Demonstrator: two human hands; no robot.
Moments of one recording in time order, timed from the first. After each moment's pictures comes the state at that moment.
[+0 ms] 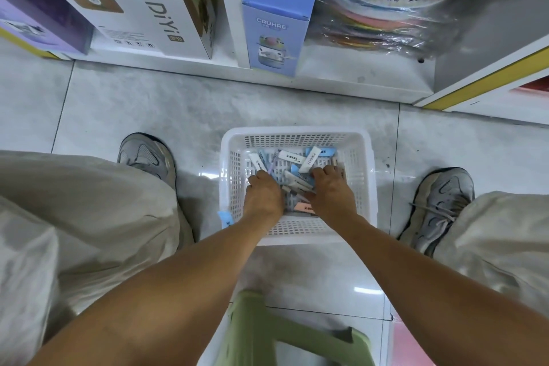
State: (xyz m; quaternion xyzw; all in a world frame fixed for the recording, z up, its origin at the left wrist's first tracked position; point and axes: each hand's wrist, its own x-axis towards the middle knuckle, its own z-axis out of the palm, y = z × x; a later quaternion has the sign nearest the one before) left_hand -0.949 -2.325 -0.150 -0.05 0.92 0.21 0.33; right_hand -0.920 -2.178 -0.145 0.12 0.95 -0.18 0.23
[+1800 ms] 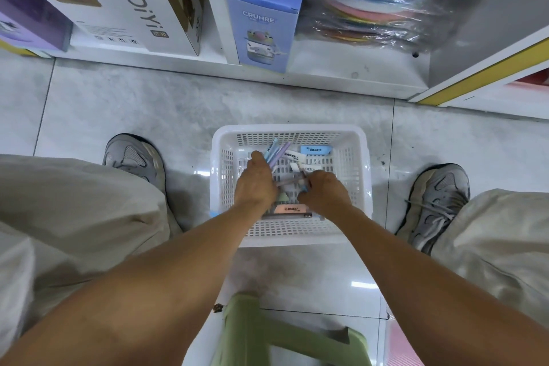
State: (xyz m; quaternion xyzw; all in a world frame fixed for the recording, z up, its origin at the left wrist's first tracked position) left_hand -0.974 -2.326 -0.151 -0.01 0.92 0.26 0.30; right_hand -0.937 -2.174 -0.139 0.18 0.89 -0.23 0.34
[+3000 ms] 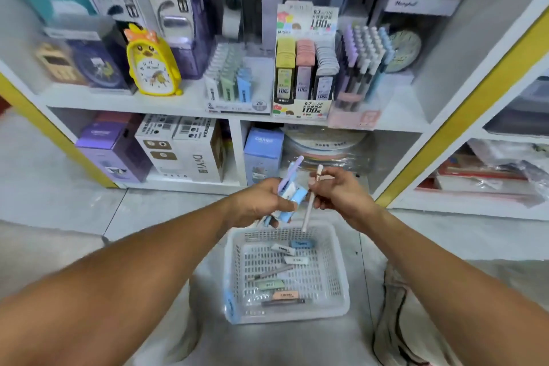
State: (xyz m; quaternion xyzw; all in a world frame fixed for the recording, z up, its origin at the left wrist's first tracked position) left_hand -1.040 -2.324 0.111 0.11 0.73 0.54 0.41; right_hand -0.991 -2.130 0.111 0.16 0.71 -0.68 0.09
